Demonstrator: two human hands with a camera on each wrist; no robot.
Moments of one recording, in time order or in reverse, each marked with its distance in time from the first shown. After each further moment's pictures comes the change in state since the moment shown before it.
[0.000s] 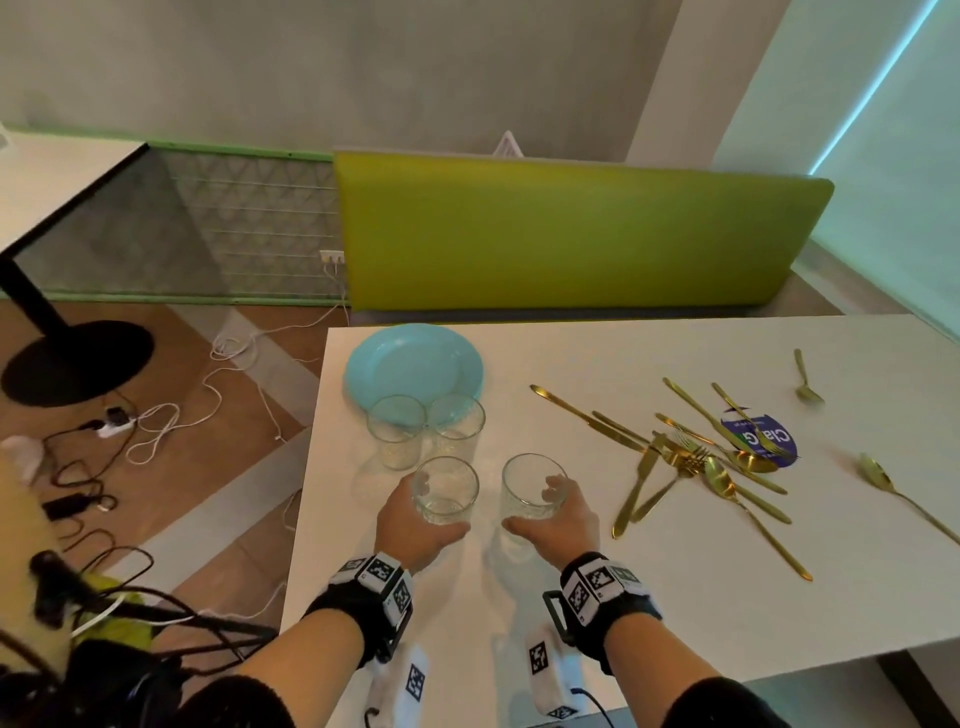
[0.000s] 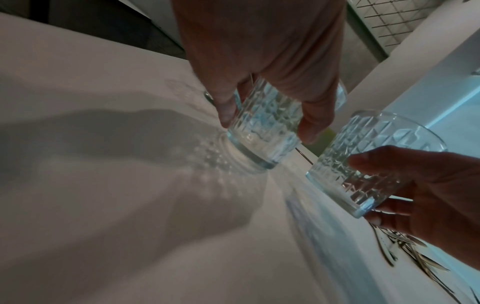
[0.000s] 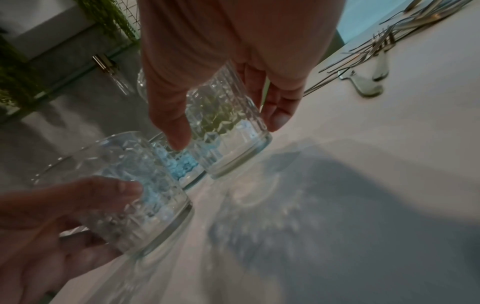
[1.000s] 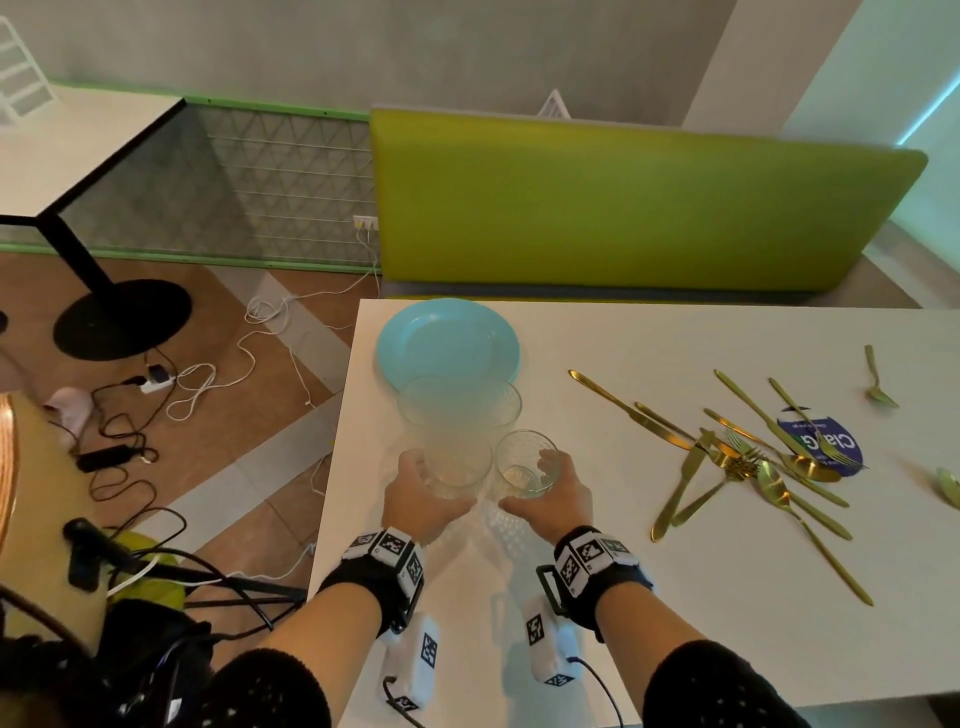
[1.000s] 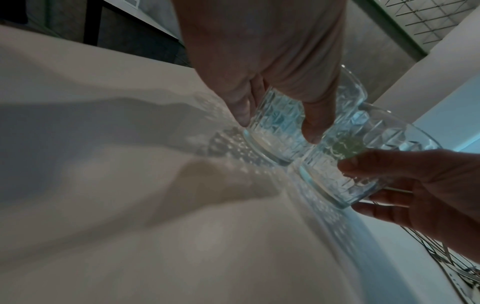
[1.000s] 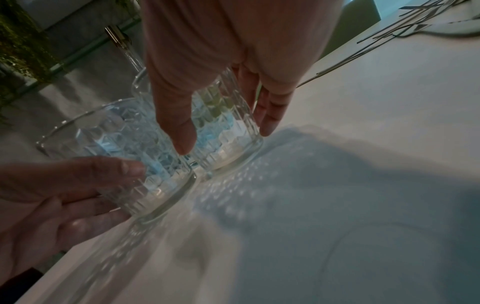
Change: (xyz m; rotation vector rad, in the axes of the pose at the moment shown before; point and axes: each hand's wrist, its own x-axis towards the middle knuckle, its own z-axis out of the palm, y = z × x) left_hand 0.028 -0.022 -0.009 -0.147 0.072 -0.081; right_hand 0.026 -0.018 0.040 -0.076 -0.113 -0.067
